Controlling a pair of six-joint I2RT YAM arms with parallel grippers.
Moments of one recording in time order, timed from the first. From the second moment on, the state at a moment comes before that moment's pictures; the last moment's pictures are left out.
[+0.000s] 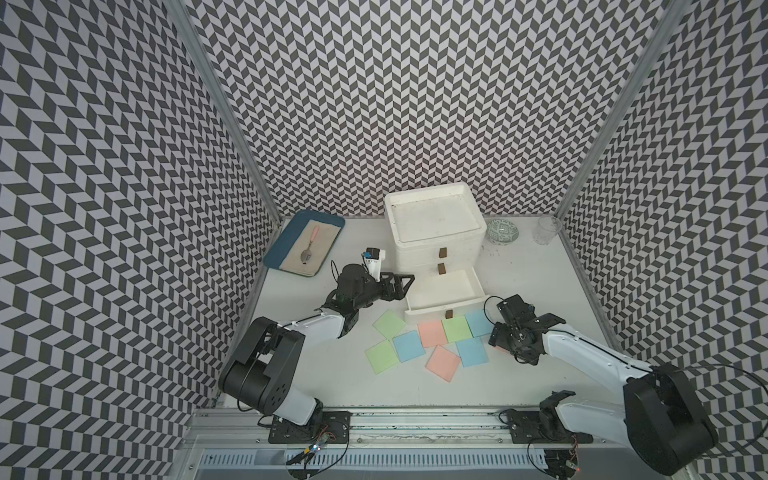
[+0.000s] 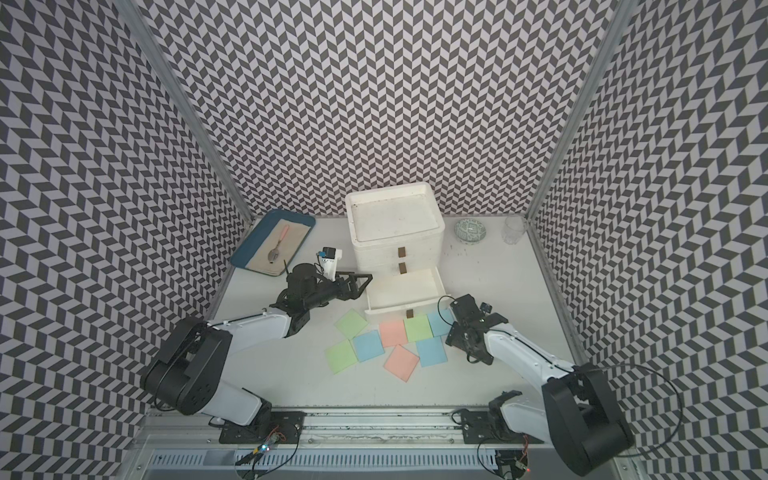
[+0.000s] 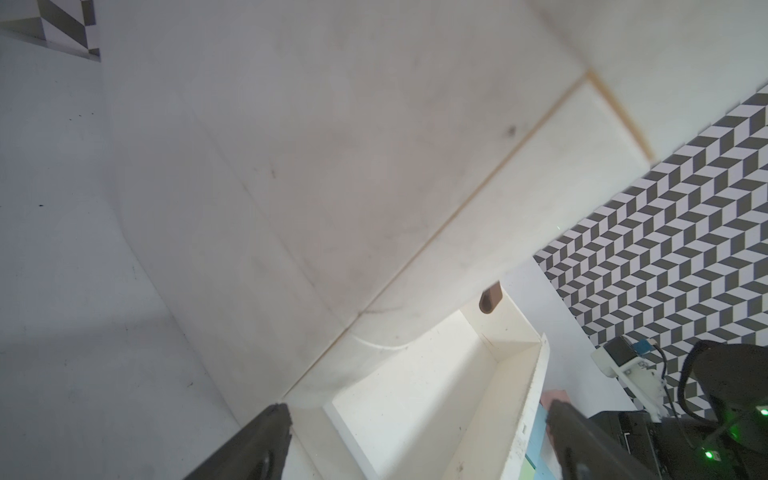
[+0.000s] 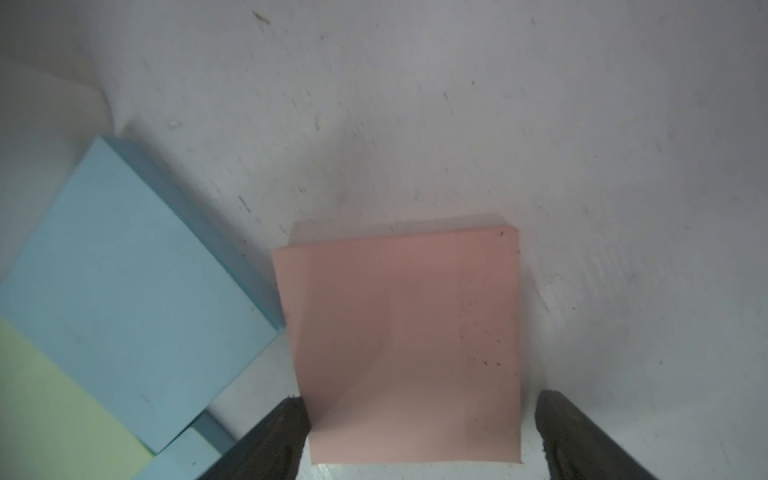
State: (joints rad) left arm -0.42 1.52 0.65 0.57 0.45 -0.49; right arm 0.39 1.24 0.56 -0.67 0.15 0.85
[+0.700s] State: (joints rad) left arm -0.42 1.52 0.65 0.57 0.46 -0.50; right arm 0.39 1.20 0.54 -0.63 0.12 0.83
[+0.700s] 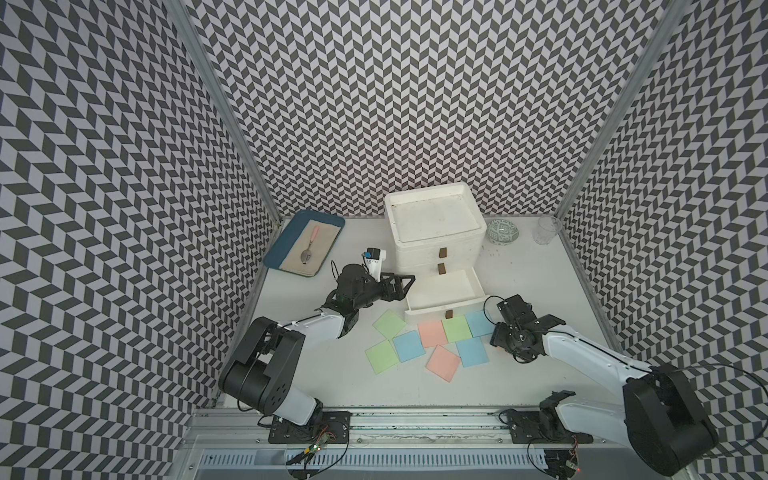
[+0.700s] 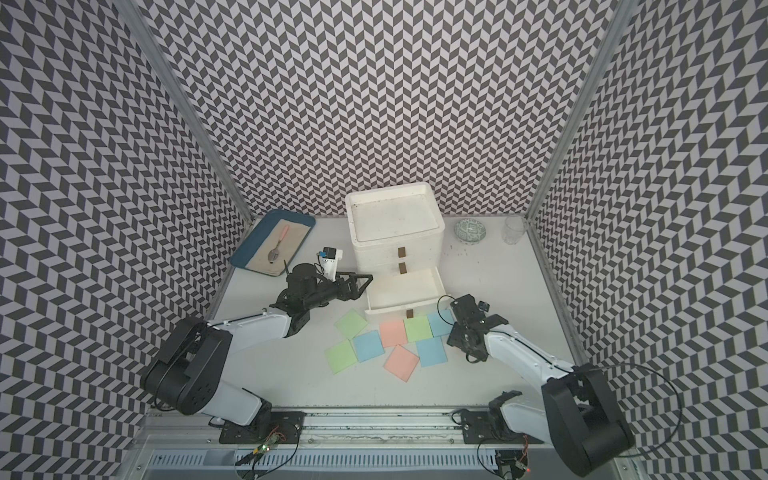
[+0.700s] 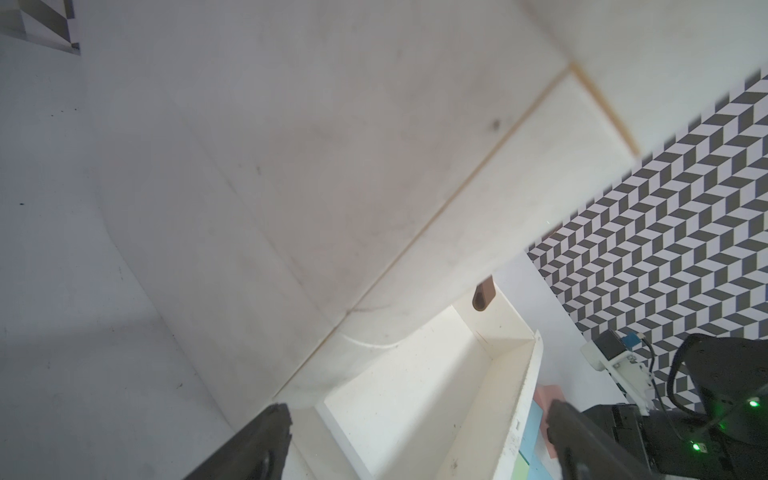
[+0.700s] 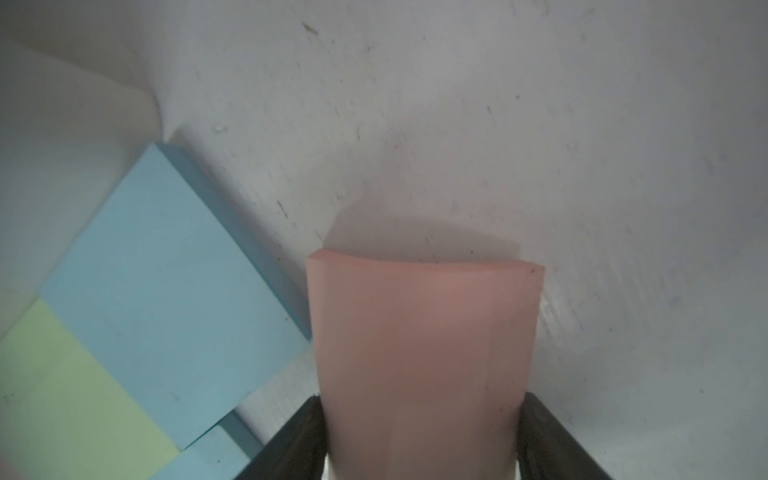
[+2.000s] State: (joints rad) left arm -0.45 1.51 0.62 0.64 0.48 -0.51; right arm 0.59 1.41 0.96 -0.32 0.05 0.61
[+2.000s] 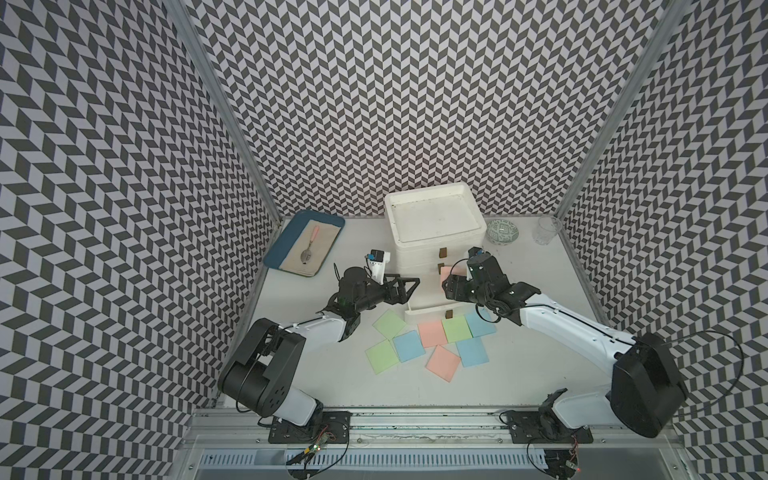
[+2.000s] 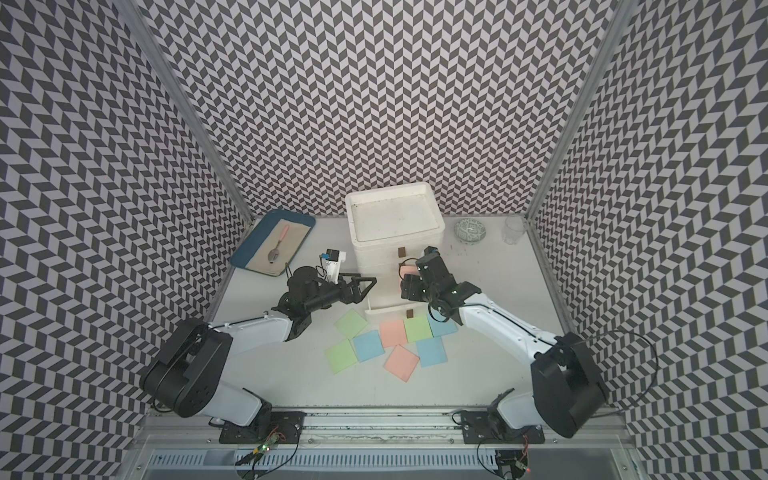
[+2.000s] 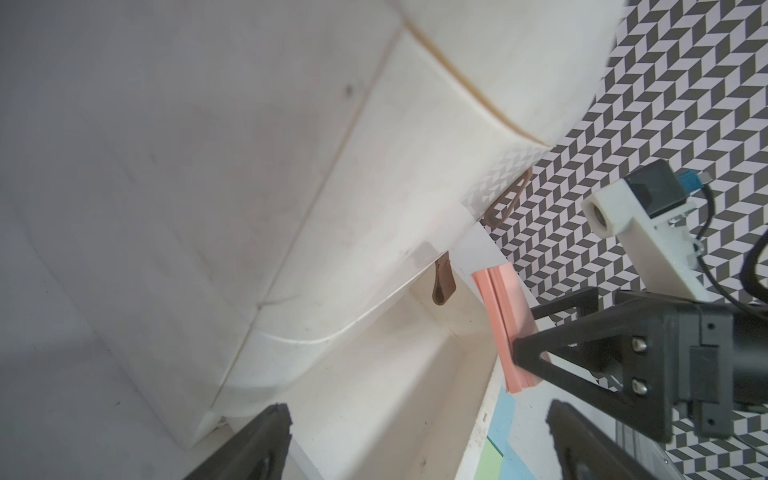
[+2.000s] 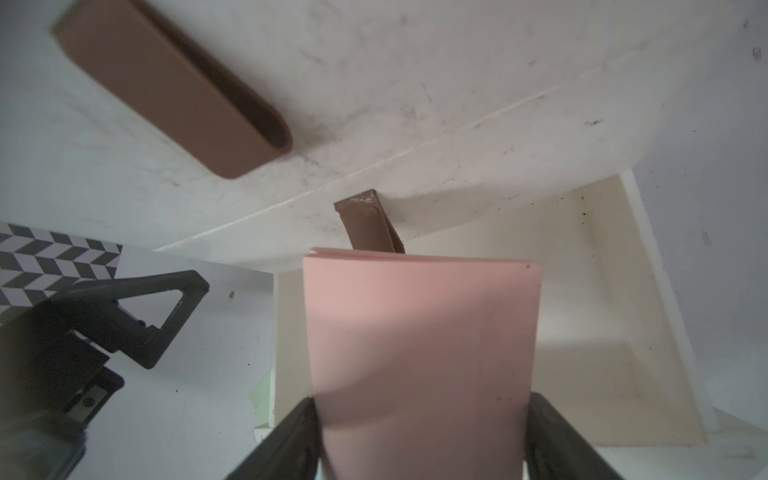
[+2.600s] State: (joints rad) left arm -0.45 1.44 0.58 0.63 0.39 -0.51; right arm 0.92 1.27 0.83 -0.45 0.09 0.56
